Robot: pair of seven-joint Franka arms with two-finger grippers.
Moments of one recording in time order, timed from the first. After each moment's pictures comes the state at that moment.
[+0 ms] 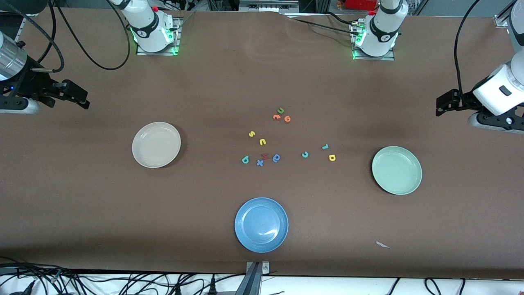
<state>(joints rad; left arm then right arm) -0.05 0.07 0.03 -1.60 0.03 1.60 0.14 0.00 -0.01 0.06 -1.67 0.01 1.68 0.11</state>
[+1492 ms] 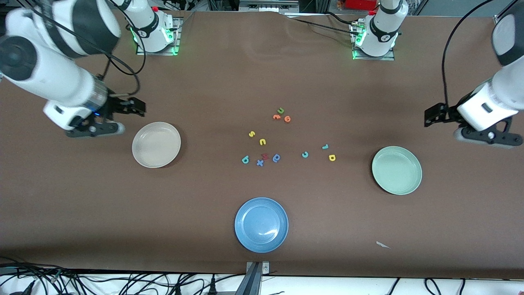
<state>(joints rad) -0.06 0.16 0.01 -1.61 0.00 1.69 0.08 0.19 0.19 0.09 -1.68 0.01 1.72 0.18</state>
